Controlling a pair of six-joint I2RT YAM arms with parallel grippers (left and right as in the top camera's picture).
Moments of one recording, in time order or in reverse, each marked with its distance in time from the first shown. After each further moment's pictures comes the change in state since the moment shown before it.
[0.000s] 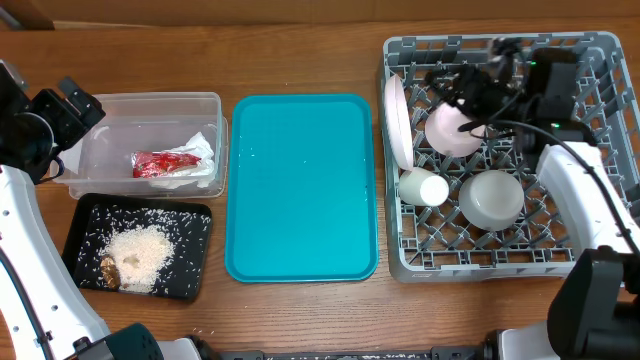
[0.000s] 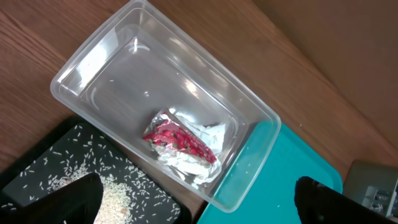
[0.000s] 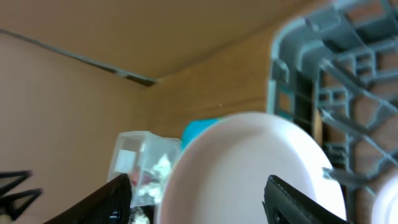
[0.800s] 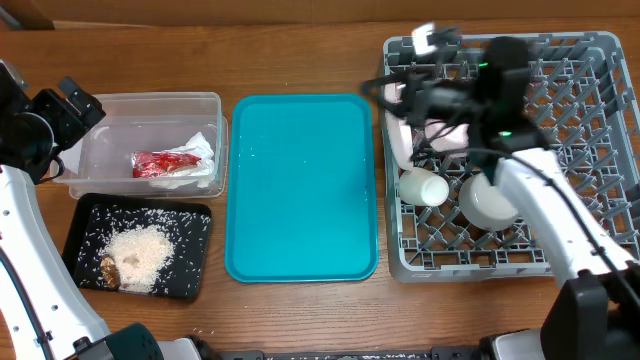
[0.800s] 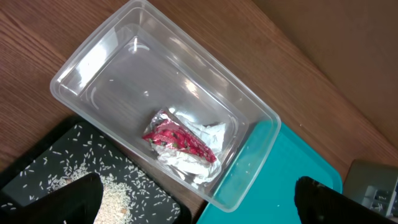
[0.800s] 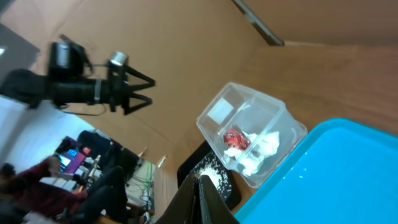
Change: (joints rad) left arm 0.000 0.000 0.000 0.000 0.000 0.000; right arm 0.301 -0.052 0.000 0.277 -0.208 0.036
